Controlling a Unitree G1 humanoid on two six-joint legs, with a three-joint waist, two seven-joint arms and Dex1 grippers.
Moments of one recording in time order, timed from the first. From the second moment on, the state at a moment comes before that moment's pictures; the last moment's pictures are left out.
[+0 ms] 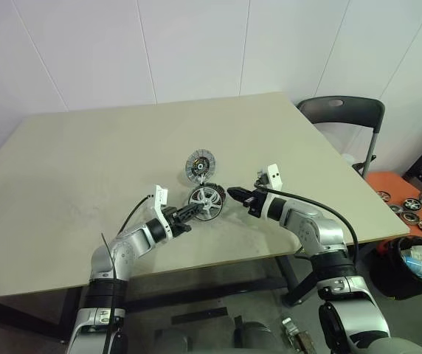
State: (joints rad) left arm -0.31 0.16 0.11 0.16 -0.61 0.71 -0.66; right arm -0.52 -0.24 -0.01 0.36 0.37 0.53 0.74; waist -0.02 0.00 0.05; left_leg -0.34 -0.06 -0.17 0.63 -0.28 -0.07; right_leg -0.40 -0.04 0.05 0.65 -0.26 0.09
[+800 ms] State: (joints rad) left arm -0.60 0.14 0.27 0.46 -0.69 0.69 -0.62; right arm -0.52 -0.24 0.00 0.36 0.37 0.52 0.75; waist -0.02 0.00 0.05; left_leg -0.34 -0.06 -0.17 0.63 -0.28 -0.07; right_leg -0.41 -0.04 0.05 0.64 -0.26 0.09
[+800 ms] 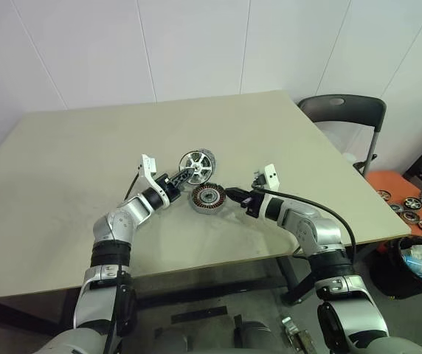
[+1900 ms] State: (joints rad) left arm -0.70 0.06 0.50 0.45 -0.89 1.10 -0.16; right arm -0.50 -0.22 0.01 0.36 0.37 0.52 0.74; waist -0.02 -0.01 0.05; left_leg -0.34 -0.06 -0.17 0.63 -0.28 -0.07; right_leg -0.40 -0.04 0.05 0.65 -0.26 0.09
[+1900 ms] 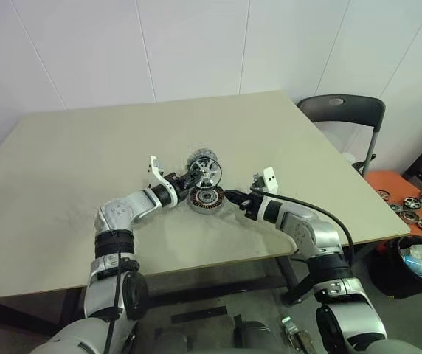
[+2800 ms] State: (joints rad) left arm -0.70 -0.05 0.57 0.25 -1.02 1.24 0.21; right arm -0.49 -0.22 0.02 0.36 0.35 0.51 0.74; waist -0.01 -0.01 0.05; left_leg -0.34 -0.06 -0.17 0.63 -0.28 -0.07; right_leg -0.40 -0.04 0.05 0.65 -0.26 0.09
